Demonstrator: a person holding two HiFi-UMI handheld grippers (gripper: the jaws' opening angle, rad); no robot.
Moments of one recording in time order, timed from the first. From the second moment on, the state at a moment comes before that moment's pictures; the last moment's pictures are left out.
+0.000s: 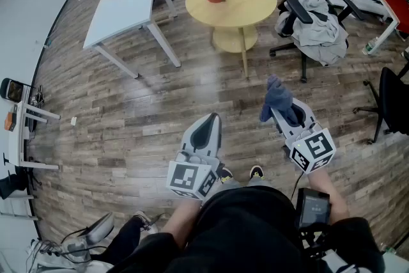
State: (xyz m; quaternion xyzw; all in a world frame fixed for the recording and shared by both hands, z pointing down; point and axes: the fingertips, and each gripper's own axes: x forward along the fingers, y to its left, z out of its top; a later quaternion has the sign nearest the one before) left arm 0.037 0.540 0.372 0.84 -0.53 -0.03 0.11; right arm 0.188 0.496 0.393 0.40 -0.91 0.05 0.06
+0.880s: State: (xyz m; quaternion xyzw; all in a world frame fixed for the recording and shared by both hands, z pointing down) left arm -0.017 0.546 0.387 0.84 -0.52 -0.03 0.13; right arm 0.154 0.494 0.396 0.42 -0.90 0.09 0.03
